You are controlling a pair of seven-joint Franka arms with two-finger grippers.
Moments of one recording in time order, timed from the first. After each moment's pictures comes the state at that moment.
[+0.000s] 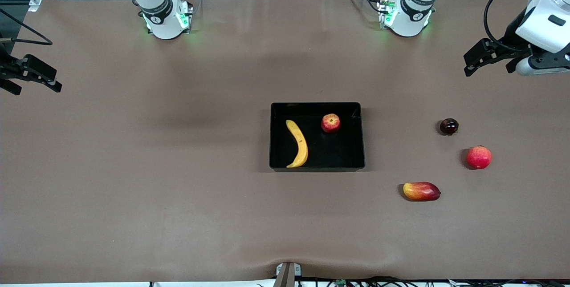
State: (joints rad) left arm -0.06 -0.06 -0.10 -1.57 0.02 1.54 -0.23; right arm -0.14 -0.02 0.09 -1.56 0.04 1.60 -0.10
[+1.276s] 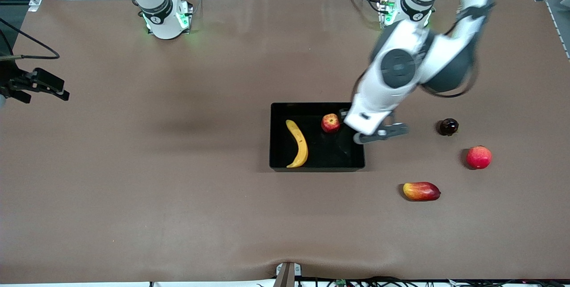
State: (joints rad) left arm -0.43 0.39 -0.15 -1.64 0.04 1.95 -0.81; right arm -0.15 0.05 0.08 -1.56 0.04 1.61 -0.10
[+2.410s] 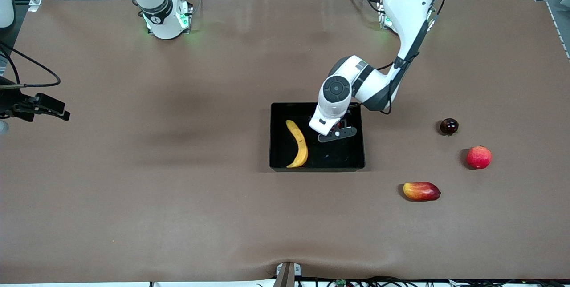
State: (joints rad) left arm -0.53 0.57 -0.15 -1.87 0.09 2.30 -0.91; right arm -0.17 0.13 0.07 -1.55 0.04 1.68 -0.10
